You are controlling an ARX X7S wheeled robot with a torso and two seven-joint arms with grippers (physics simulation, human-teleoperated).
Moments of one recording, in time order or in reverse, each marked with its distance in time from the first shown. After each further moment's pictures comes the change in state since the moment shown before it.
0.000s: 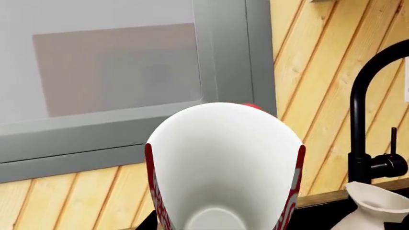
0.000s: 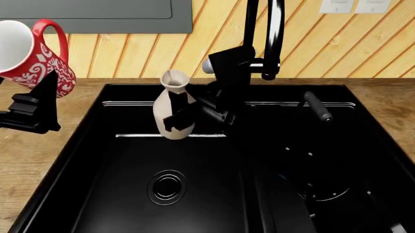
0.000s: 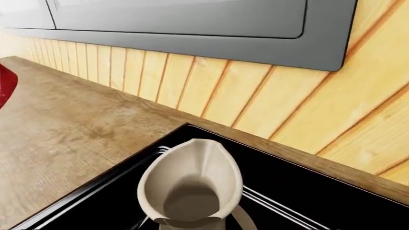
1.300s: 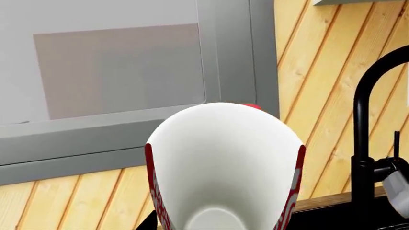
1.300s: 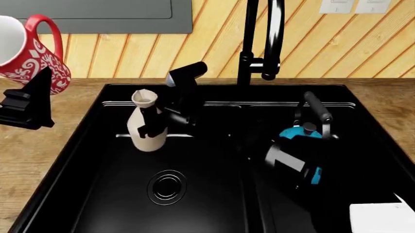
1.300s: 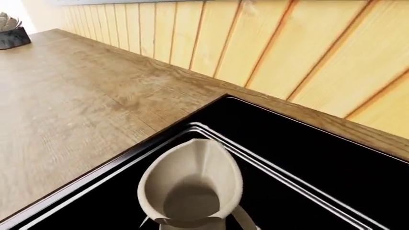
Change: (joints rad) left arm -0.014 -0.021 -0.002 -0.037 -0.008 0.012 0.022; right arm 0.346 -0.206 -1.032 0.800 0.611 -0.768 -0.290
